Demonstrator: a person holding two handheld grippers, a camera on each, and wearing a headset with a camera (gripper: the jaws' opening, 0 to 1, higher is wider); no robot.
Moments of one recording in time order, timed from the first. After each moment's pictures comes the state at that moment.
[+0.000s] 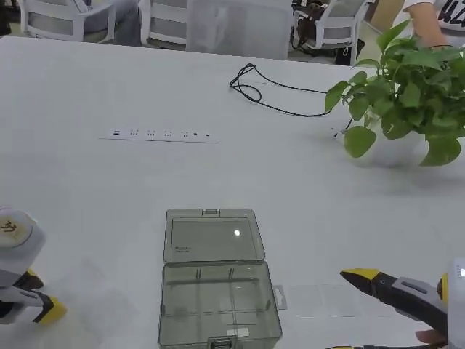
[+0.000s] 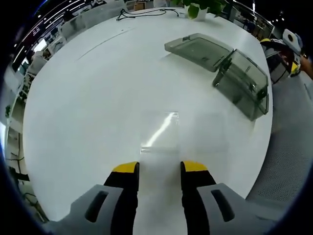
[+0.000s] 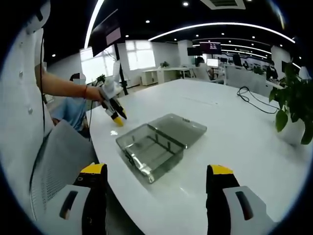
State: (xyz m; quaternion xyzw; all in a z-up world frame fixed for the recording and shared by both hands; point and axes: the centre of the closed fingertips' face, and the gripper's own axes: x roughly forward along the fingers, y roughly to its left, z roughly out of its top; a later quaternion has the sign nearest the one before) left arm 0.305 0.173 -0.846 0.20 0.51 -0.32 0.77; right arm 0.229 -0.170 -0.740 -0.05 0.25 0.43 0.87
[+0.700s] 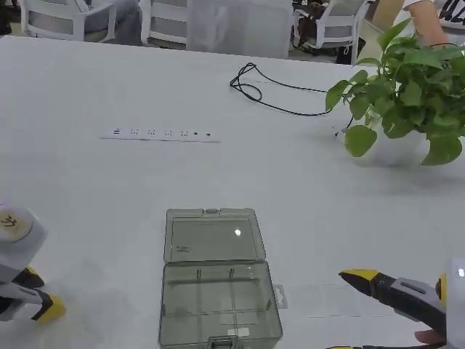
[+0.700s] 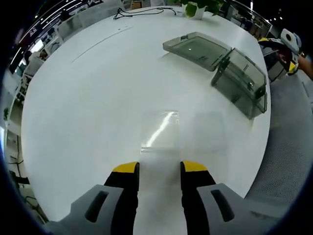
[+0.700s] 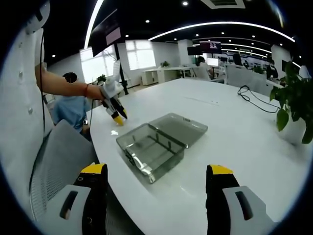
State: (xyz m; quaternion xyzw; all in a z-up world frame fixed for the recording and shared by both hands) left arm 0.305 0.173 -0.846 0.21 0.51 -0.33 0.77; right arm 0.230 -0.168 -0.741 -0.05 0.26 0.43 0.86
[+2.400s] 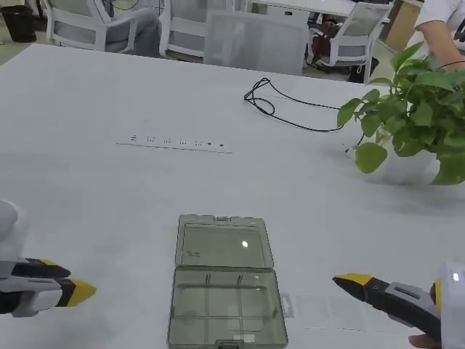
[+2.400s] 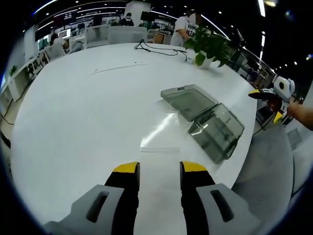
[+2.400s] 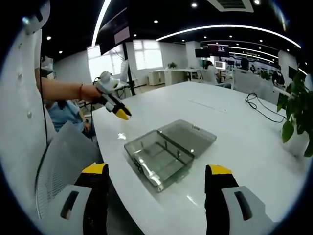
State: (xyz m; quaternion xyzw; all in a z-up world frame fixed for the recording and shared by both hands) left arm 0.291 0.136 -0.780 0.01 0.41 -0.31 0.86; right arm 0.226 -0.144 -0.723 -0.06 0.24 0.45 0.85
